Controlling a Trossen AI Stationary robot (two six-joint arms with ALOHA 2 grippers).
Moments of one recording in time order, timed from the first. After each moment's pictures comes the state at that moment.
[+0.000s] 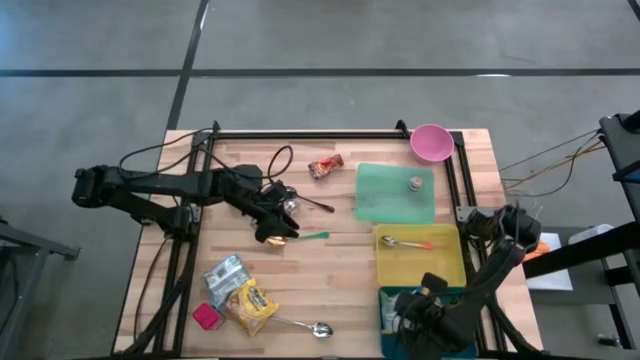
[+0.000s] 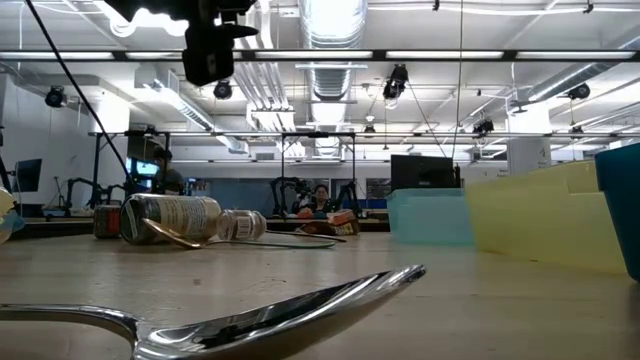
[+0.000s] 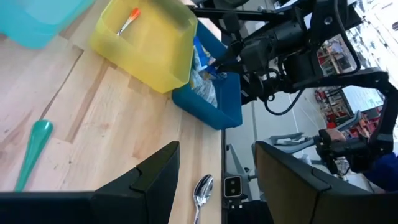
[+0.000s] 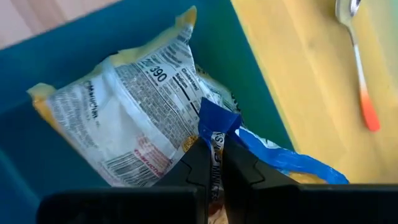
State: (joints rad) left arm 0.04 1.19 0.87 -0.17 0.45 -0.69; right arm 0.93 1.92 1.46 -1.25 0.28 1.45
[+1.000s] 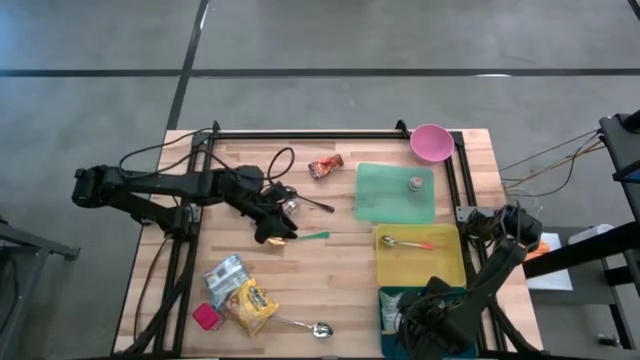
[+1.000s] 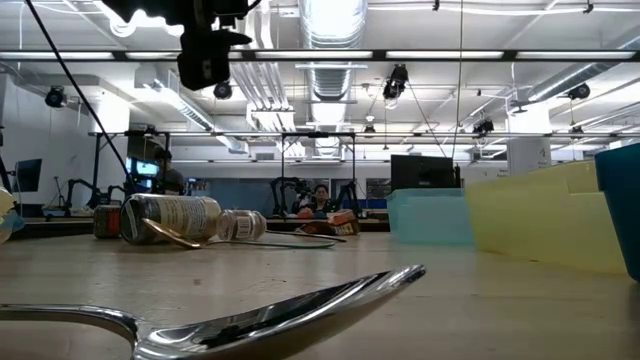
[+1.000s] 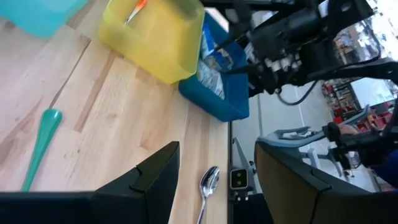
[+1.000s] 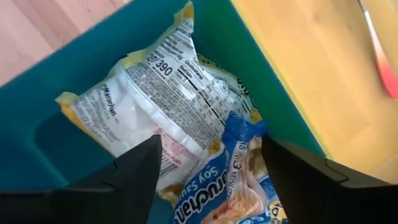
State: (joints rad) left arm 0.04 1.19 0.87 -0.22 0.45 -0.68; right arm 0.94 1.89 1.48 -1.25 0.26 1.60
